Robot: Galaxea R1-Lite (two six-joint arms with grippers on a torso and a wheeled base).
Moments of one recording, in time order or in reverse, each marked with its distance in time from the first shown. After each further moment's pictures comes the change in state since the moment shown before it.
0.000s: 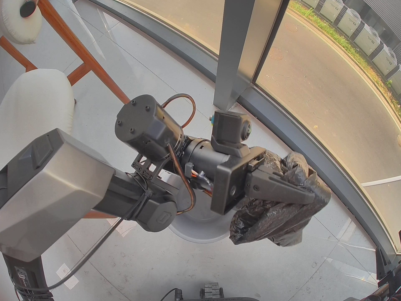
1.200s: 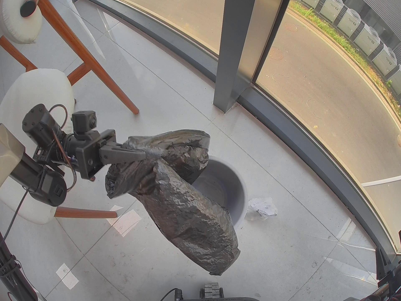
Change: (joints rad) left arm 0.661 -0.222 0.354 0.000 -0.121 0.218; right arm 0.000 0.000 0.001 0.000 0.000 0.000
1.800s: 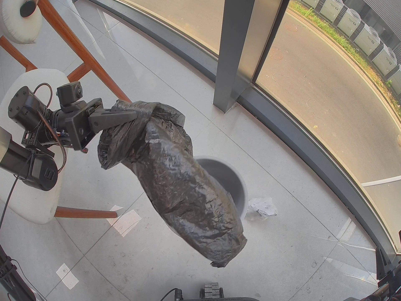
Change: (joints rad) left arm -0.012 -0.053 -0.079 0.000 0.228 -0.040; right arm 0.000 0.000 -0.001 0.000 0.000 0.000
